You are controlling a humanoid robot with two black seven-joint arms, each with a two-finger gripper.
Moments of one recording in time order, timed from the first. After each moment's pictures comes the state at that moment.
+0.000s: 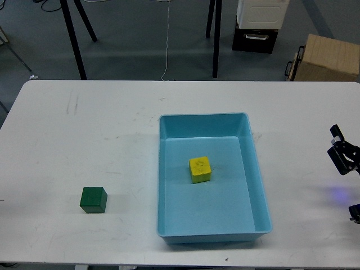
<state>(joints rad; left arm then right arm) 0.20 0.43 -1.84 -1.62 -0.09 -0.49 0.14 -0.20 -0.25 1.62 1.38 0.57 0.46 -0.34</state>
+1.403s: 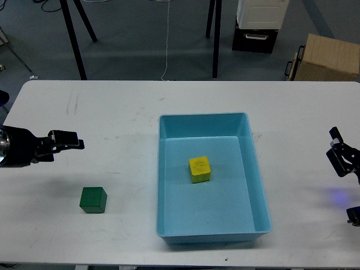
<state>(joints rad) -1.15 1.04 0.01 -1.58 0.85 -0.49 0.34 -0.22 -0.24 1.61 1.39 0.57 0.47 -0.31</state>
